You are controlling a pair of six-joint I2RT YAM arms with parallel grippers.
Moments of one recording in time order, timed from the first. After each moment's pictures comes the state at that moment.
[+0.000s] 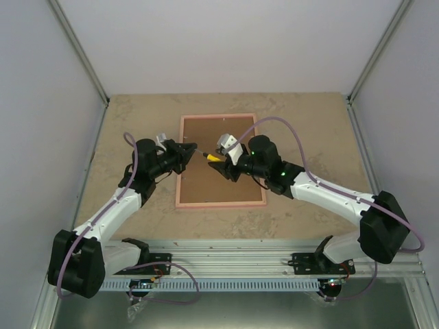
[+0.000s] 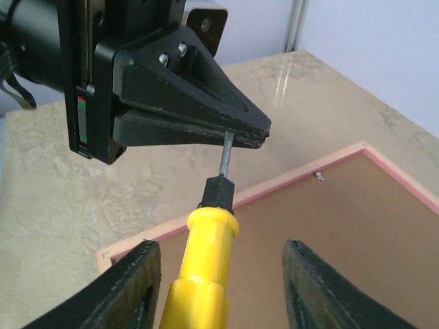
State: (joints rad) left arm -0.30 1.12 0.61 0.27 0.50 -1.57; right arm 0.83 1.41 0.97 0.10 -0.25 -0.14
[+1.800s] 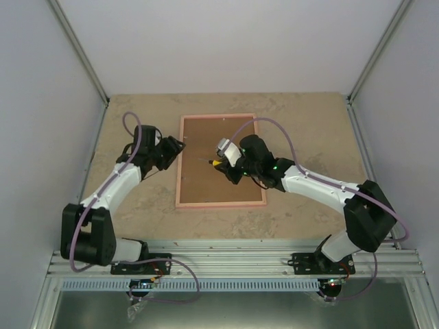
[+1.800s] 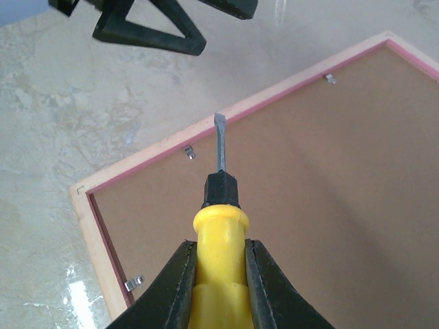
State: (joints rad) left arm -0.17 1.32 0.84 -0.23 0.36 -0.97; right arm 0.80 1.53 1.02 -0.08 -0.24 -0.13
